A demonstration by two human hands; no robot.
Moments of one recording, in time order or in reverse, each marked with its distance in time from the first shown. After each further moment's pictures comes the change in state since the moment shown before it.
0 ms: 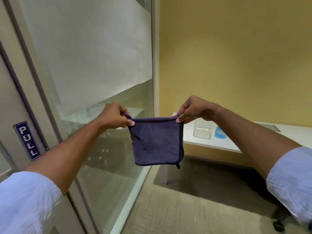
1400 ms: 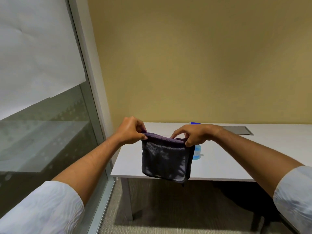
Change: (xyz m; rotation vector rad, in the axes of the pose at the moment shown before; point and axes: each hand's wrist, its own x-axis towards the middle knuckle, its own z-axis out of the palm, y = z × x) left_hand 0.439 0.080 0.319 0.034 -0.285 0.312; right_hand 0.285 0.250 -0.198 -0.525 -0.311 0.198
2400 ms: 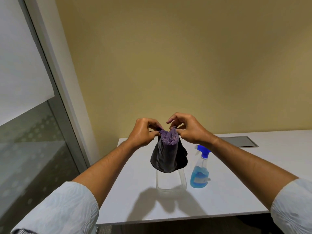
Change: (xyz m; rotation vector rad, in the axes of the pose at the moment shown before) left_hand 0.208 -0.031 0.038 -0.318 0.105 0.251; right_hand 0.174 0.072 -0.068 0.488 0.761 -0.221
